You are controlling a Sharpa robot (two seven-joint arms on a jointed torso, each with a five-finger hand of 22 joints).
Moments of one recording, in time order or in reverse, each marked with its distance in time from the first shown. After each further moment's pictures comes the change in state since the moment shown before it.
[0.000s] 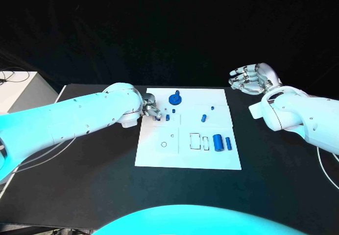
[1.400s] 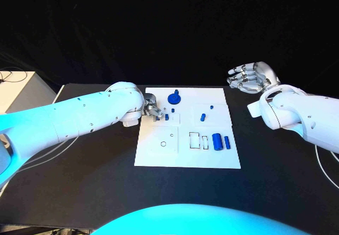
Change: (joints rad) left arm 0.002 0.041 -0.005 -0.043 0.000 0.038 -0.009; left_hand -0.015 0.018 -0.066 0.006 -0.133 0.066 -0.044 -0.004 -0.011 0.044 -0.026 0.015 0.060 0.002 -0.010 0.000 0.000 0.000 -0.004 -0.004 0.000 0.000; right arm 0.000 -0.001 0.000 0.002 0.000 0.001 -0.001; right_hand 0.000 0.000 0.002 -0.002 0.000 0.000 0.000 0.000 0.000 0.000 0.000 0.000 0.000 0.000 0.000 0.000 -0.001 0.000 0.000 0.000 0.000 -0.002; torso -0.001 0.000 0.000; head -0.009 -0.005
